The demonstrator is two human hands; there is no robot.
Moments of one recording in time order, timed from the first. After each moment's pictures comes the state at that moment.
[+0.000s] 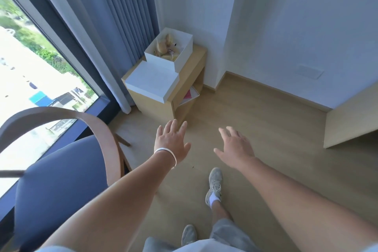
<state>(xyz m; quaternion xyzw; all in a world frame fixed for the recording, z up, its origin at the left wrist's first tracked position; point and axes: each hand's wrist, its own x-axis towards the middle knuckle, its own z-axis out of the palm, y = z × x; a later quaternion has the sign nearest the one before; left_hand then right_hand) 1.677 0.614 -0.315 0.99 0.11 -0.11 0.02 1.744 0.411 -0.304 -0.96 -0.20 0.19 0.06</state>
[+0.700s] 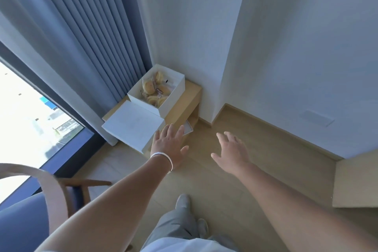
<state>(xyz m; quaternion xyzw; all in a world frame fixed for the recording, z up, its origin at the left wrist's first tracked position) 1.979 0.640 -0.308 0.99 0.15 -0.07 0.05 2.058 0.437 -0.294 -0.95 -0.24 0.18 0.07</state>
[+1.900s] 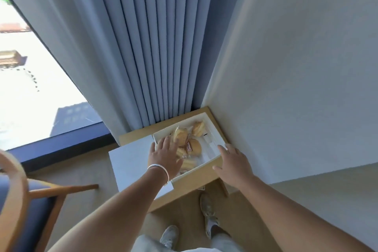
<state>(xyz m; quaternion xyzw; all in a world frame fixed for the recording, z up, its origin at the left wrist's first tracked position) 2.199 0.874 -0.346 0.90 0.42 -0.08 0.11 2.392 0.741 -0.309 -0.84 -0.50 0.21 -0.06</state>
